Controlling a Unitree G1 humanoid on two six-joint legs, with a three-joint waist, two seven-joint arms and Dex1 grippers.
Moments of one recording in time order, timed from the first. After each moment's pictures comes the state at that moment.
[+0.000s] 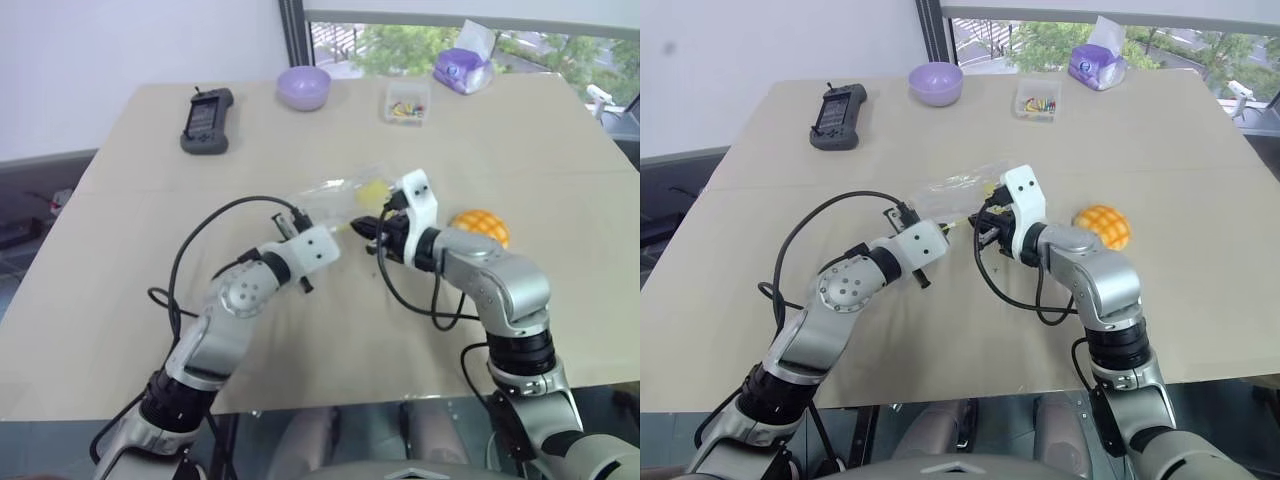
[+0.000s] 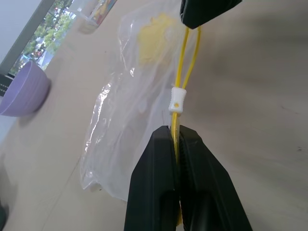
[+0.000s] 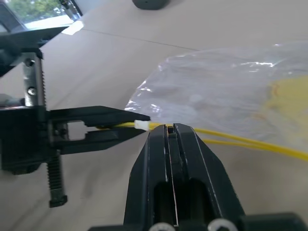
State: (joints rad) left arm -0.30 0.53 -0.28 -0.38 0.33 0.44 -0.52; right arm -0.59 -0.11 0.12 -0.32 0.28 1.07 0.49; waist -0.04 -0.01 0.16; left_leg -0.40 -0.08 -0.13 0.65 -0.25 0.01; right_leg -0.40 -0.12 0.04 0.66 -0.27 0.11
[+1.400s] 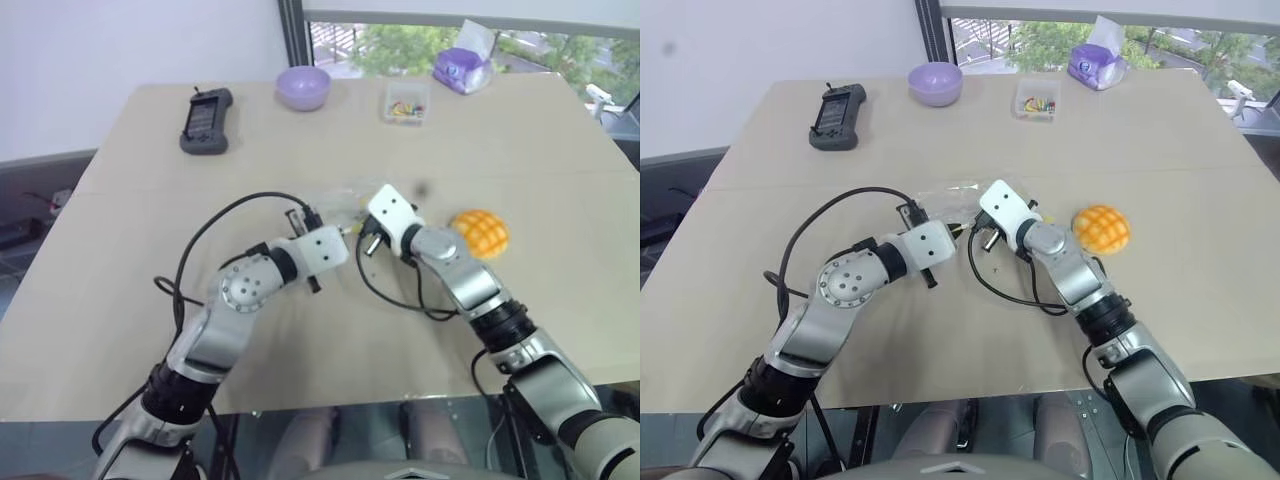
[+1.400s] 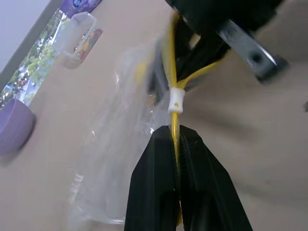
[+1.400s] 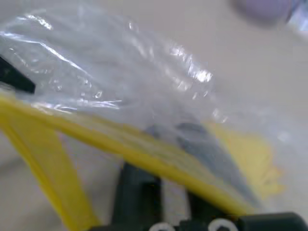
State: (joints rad) left arm -0.34 0.54 -0.28 -0.34 0.29 0.33 -0.61; right arm -0.72 -0.30 0.47 0.24 -0.18 0.22 0.43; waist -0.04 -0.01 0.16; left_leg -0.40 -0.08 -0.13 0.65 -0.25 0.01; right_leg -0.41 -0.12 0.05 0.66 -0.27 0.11
